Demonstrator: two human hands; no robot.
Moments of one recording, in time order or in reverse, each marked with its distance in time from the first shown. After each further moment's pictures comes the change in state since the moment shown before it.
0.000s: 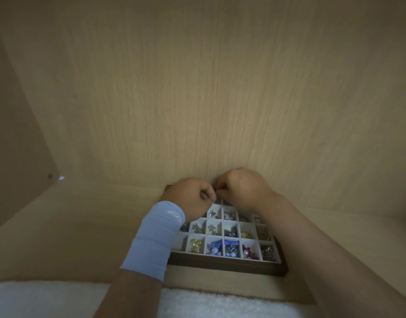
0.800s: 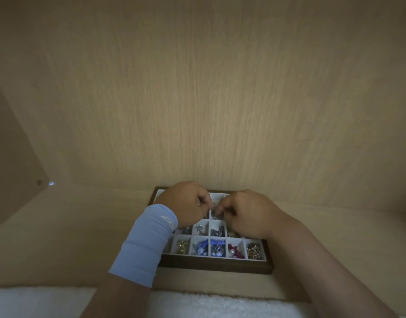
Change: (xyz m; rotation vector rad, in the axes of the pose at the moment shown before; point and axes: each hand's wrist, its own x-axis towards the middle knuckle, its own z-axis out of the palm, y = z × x) left_hand -0.006 0.027 0.002 0.146 -0.089 0.091; right_hand -0.057 0.021 0.010 0.189 -0.076 -0.016
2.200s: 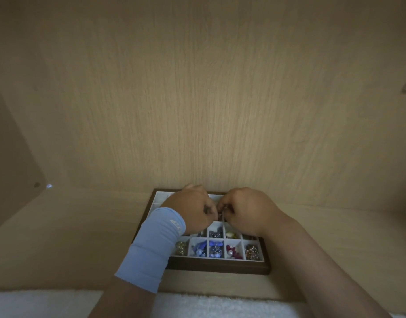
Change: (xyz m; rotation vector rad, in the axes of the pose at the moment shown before) left_hand 0.002 0.008 0.012 0.132 -0.073 0.046; right_hand 0.003 -0.001 -0.002 -0.051 0.042 0.023
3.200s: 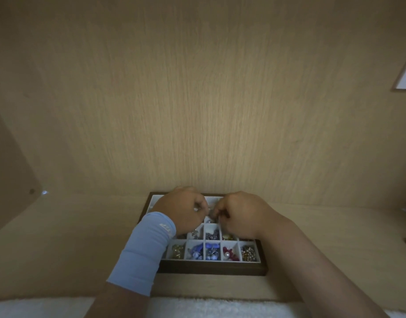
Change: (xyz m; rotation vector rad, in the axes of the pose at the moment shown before) left_hand 0.004 -0.009 0.000 -0.051 0.097 -0.028; right_hand -0.004 -0.003 -0.005 0.032 -0.089 -0.001
